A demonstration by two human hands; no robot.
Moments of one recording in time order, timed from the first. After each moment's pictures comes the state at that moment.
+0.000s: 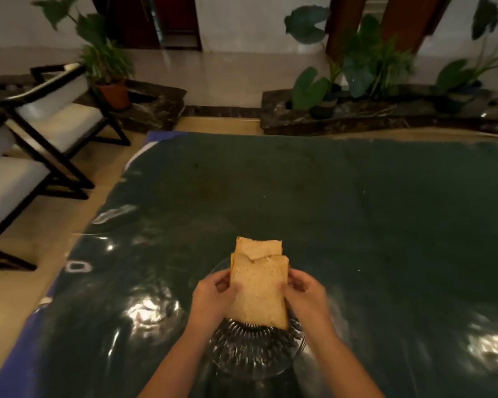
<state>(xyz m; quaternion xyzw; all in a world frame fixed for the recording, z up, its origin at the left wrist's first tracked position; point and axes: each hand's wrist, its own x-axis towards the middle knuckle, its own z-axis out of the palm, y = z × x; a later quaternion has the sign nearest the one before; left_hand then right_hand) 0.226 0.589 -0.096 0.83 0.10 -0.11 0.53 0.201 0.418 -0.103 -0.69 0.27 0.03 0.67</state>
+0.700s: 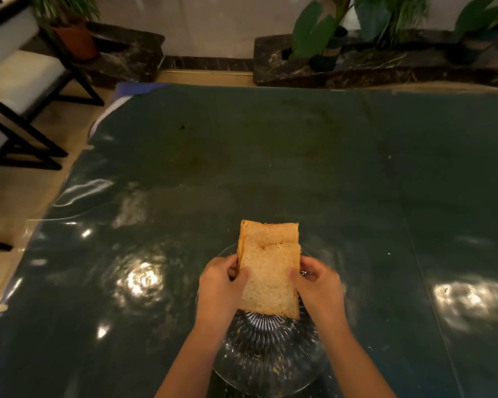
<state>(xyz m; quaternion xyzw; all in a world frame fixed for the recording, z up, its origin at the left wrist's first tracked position) 0.265 0.586 -0.148 0.89 0.06 -0.09 0.44 0.233 0.428 -0.150 -0.78 0.30 0.01 0.55</state>
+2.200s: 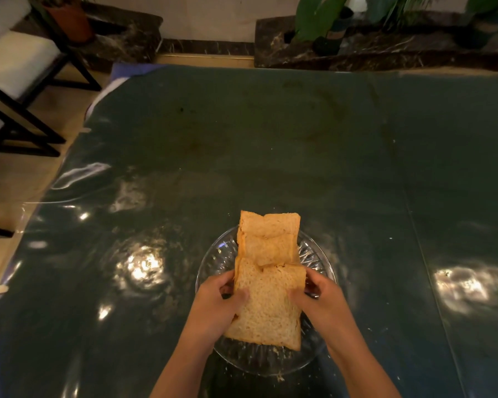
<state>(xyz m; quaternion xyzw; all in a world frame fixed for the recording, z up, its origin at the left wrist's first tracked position) 0.223 0.607 -0.144 0.75 0.12 -0.28 0.58 0.189 0.427 -0.147 -0.72 0.24 0.13 0.64</state>
